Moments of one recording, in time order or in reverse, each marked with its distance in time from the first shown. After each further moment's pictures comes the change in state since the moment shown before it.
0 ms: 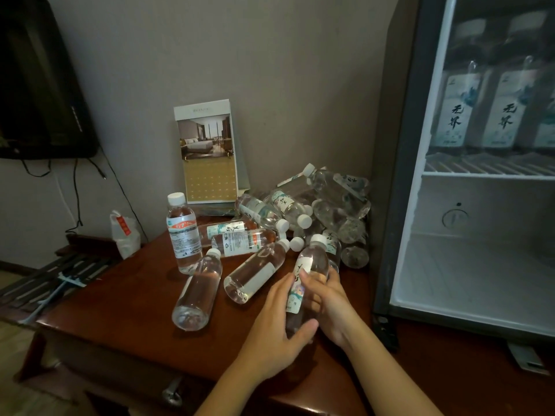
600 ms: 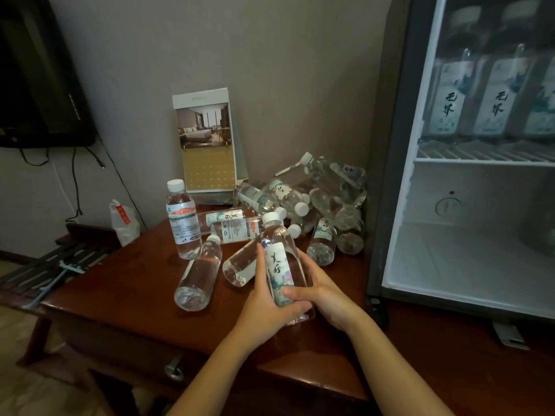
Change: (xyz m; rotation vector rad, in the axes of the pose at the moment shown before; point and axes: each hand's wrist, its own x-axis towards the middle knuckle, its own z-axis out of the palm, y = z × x) left_hand 0.001 -0.004 -0.007 -0.413 0.016 -0.178; right_hand -0.011 0.000 -0.005 -0.363 -0.324 -0.042
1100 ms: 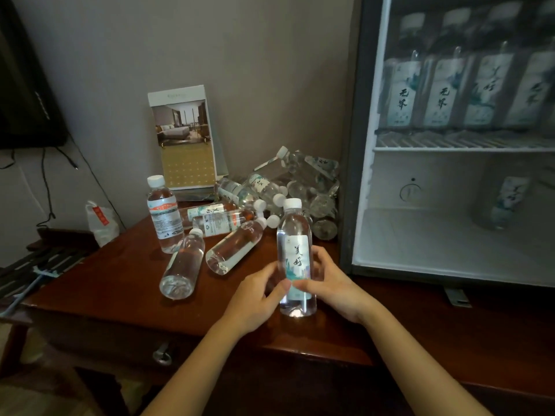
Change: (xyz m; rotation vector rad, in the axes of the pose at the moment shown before) left_hand -0.016 0.020 0.014 0.342 -0.101 0.094; right_hand -0.060 -0.013 -0.021 -0.188 0.122 0.052
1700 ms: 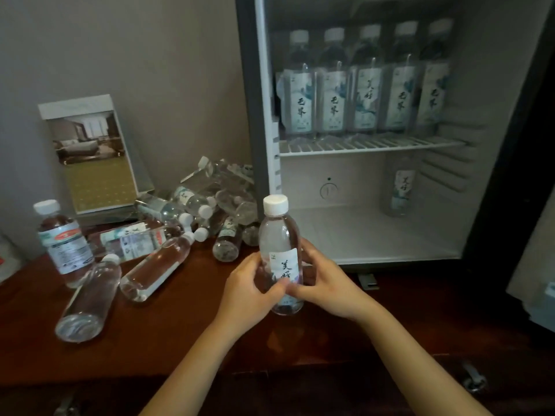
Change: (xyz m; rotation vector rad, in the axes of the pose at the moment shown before) left_hand 0.034 0.072 0.078 -0.103 0.084 0.155; right_hand -0.076 -0.022 -0.073 -0.311 0.205 -0.241
